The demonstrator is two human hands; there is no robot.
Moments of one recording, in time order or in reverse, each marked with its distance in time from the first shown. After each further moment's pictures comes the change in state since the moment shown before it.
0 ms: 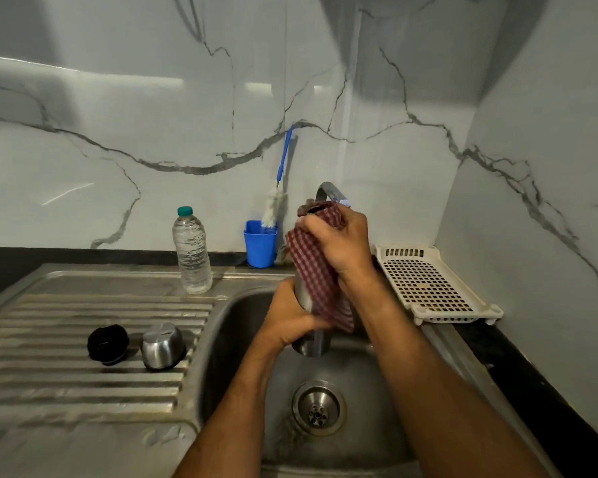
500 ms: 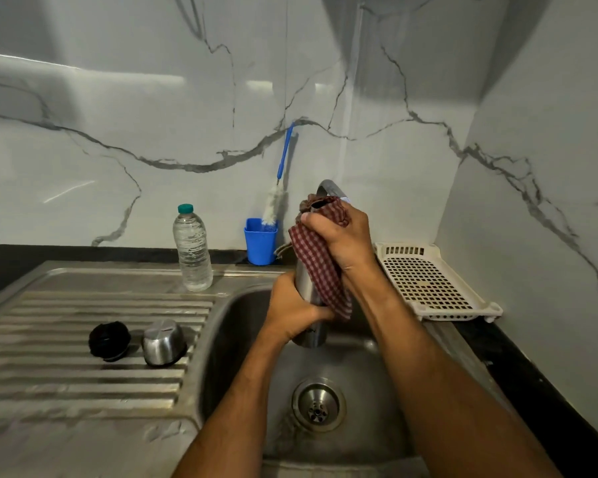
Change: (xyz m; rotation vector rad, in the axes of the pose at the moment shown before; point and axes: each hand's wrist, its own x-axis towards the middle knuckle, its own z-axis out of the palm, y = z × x) left_hand 0.000 0.006 0.004 0.050 0.092 -0.073; right_hand 0.000 -0.004 -0.006 0.089 -0.040 0.013
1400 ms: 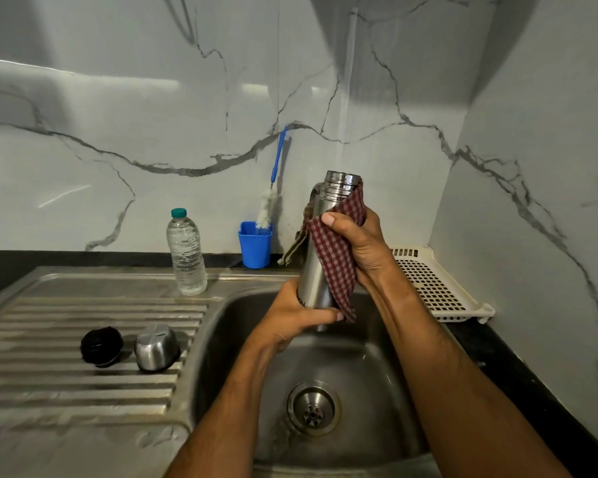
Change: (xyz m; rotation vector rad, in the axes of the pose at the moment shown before) left_hand -0.012 0.019 0.004 -0.249 -0.217 -0.062; right_hand 0.006 -0.007 -0.033 0.214 -0.140 -0.024
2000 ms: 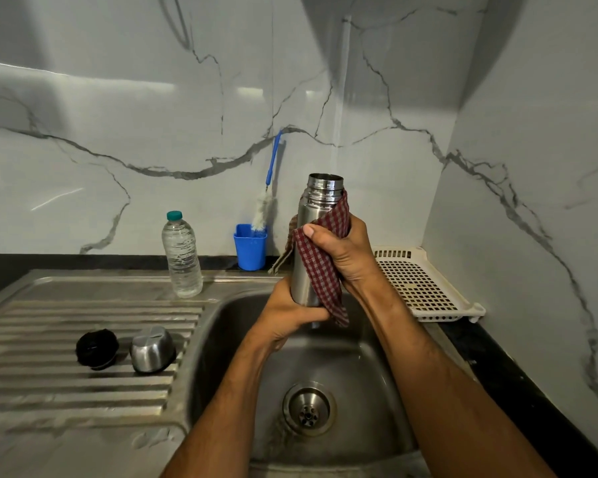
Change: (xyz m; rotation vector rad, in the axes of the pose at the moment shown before) left_hand 0.006 -0.002 0.001 -0.045 0.036 0.022; right_hand -0.012 0.005 0.012 -0.145 0.015 -0.055
